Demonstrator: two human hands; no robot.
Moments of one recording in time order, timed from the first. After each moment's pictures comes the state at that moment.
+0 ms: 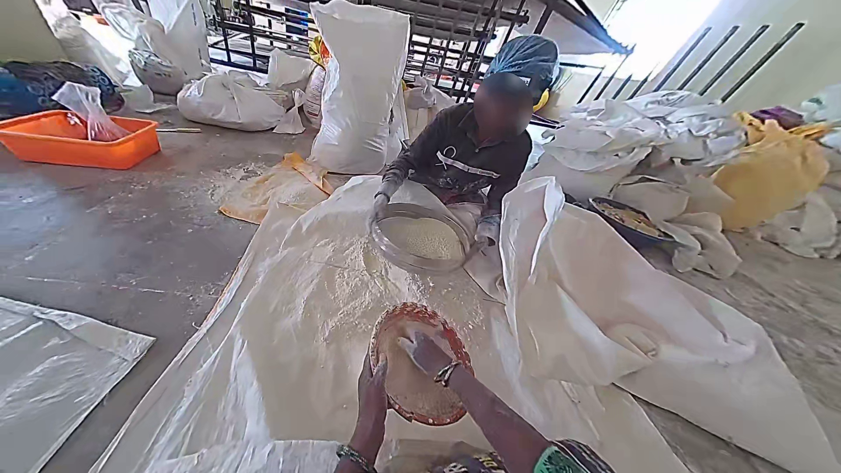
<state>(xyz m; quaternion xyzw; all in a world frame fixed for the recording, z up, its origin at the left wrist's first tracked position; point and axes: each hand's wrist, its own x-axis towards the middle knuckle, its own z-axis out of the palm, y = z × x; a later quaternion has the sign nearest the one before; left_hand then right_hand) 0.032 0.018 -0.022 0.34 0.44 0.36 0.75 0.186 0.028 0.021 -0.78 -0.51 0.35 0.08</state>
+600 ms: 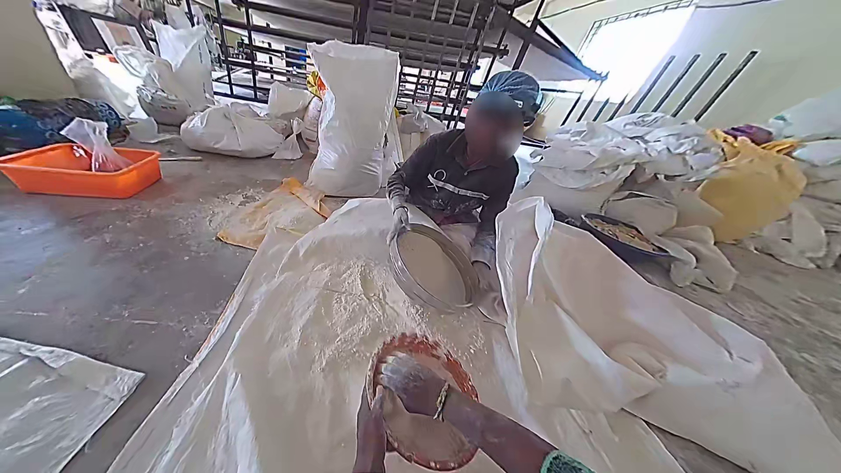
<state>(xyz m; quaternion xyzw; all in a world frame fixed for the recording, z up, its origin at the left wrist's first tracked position) 0.034 0.015 -0.026 0.34 0.45 0.34 0.75 0.192 0.026 0.005 -0.54 -0.84 0.09 -0.04</state>
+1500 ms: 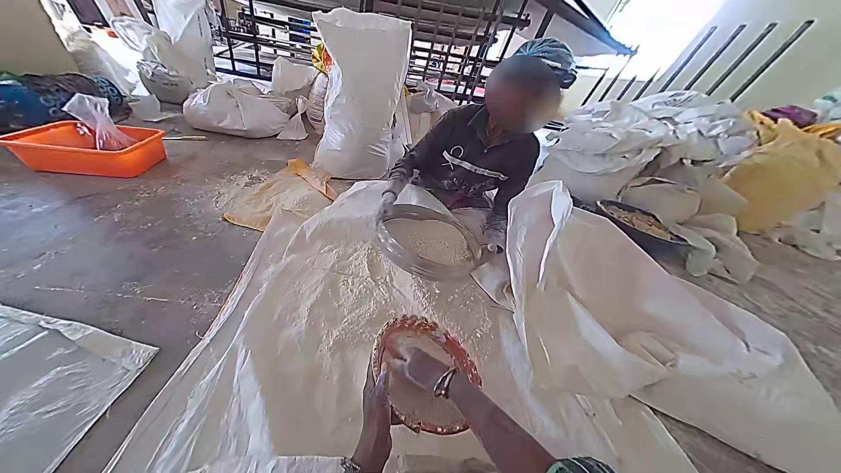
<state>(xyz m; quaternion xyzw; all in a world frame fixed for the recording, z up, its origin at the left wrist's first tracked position) 0.035 0.023 -0.025 0.28 0.45 0.33 0.78 0.169 0.038 0.033 -0.73 -0.54 0.42 0.02</state>
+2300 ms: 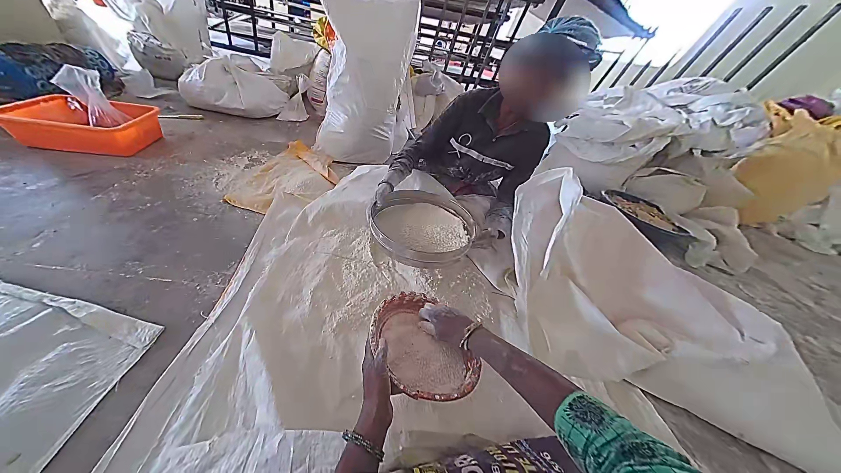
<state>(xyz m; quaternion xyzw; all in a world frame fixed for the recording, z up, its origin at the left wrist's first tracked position) 0.031 0.033 -0.016 0.25 0.45 0.36 0.78 0.229 0.058 0.040 -0.72 -0.62 0.24 -0.19</state>
